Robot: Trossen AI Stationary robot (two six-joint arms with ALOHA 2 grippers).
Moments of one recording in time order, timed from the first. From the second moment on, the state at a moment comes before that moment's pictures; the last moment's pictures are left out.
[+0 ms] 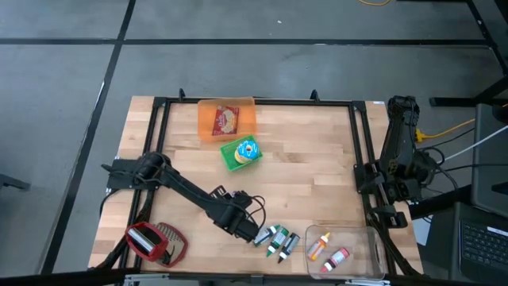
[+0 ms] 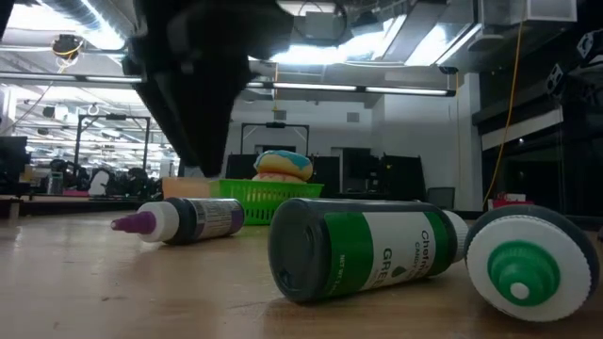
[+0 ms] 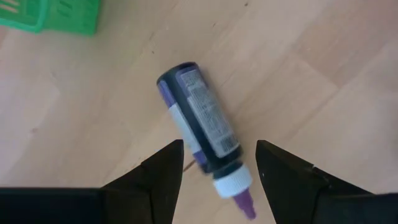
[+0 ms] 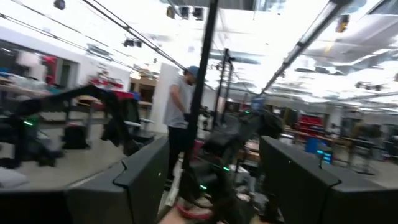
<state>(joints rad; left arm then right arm) -0.48 2.10 1.68 -1.20 -0.37 -1.20 1.39 0.56 0.30 0.86 0.95 -0.67</state>
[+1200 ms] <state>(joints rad) -0.44 2.06 1.40 -0.86 -0.36 -1.15 1.39 0.56 0.30 0.81 0.90 -0.56</state>
